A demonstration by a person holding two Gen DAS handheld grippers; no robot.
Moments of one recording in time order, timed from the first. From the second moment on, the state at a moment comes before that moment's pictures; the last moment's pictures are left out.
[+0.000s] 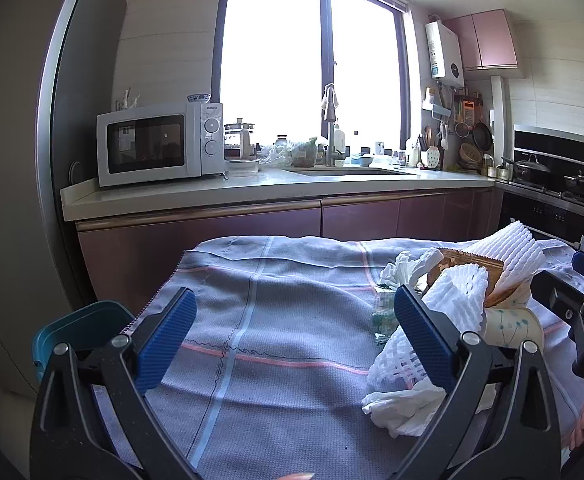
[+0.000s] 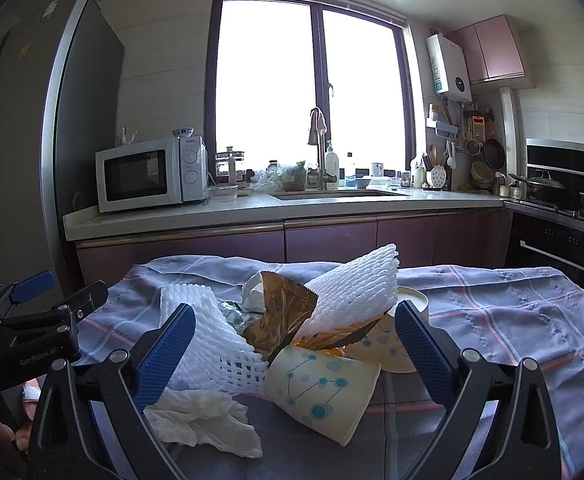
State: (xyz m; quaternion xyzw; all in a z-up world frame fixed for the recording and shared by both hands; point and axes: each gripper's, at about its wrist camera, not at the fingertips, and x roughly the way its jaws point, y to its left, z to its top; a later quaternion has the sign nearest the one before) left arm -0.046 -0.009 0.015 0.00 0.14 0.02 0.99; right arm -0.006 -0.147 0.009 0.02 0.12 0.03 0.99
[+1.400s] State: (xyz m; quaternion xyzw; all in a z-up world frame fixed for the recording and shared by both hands) left arm -0.052 -0.016 0.016 0.01 0.12 0.01 0.99; right arm -0.003 -0.147 0.007 0.03 0.13 0.05 0.99
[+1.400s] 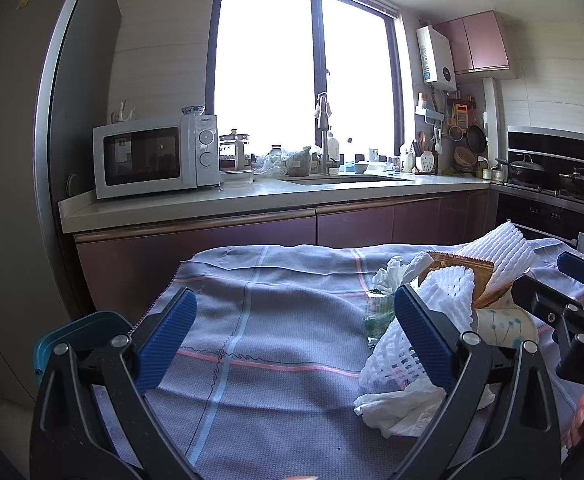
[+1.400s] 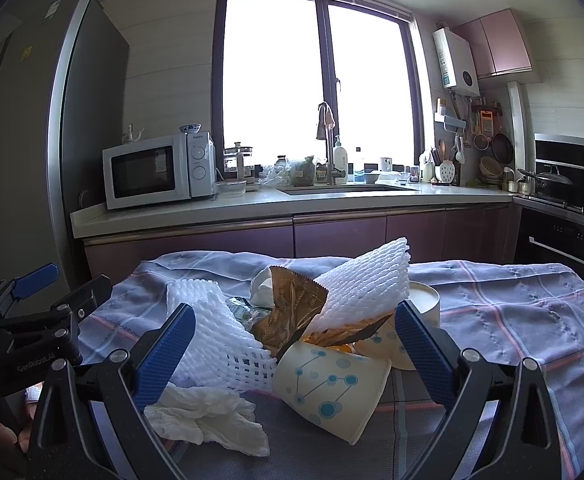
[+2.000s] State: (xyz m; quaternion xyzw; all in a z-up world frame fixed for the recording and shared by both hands) left arm -0.040 -0.027 0.011 0.02 0.15 -0.05 0.99; right arm 0.012 -0.181 0.004 0.07 0.16 0.04 0.98
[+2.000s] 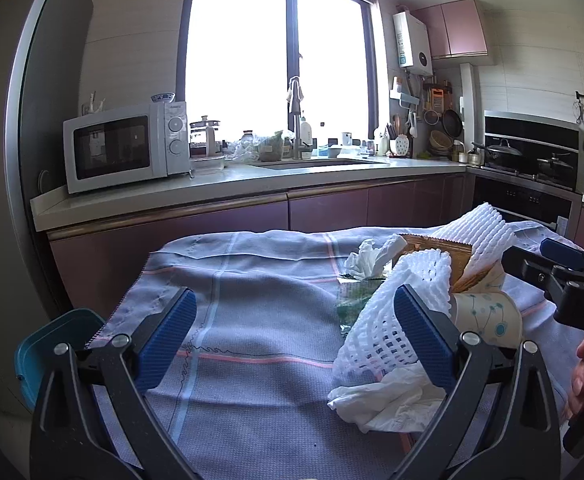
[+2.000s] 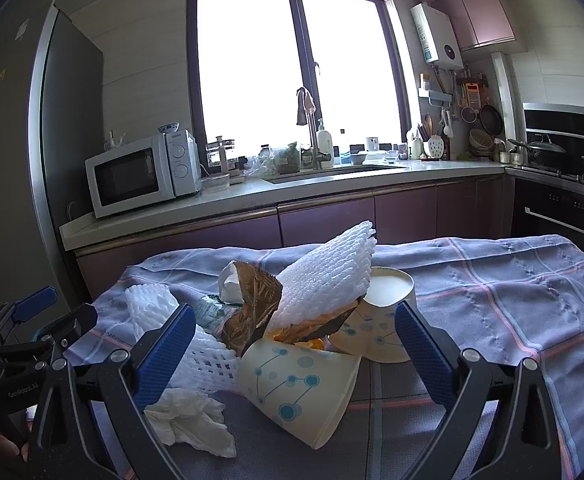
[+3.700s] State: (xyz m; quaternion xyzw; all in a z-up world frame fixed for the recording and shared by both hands) left arm -0.010 -0.022 0.007 -0.02 0.26 -0.24 0.94; right arm -0.006 -0.191 -0.004 0.15 0.22 0.18 0.95
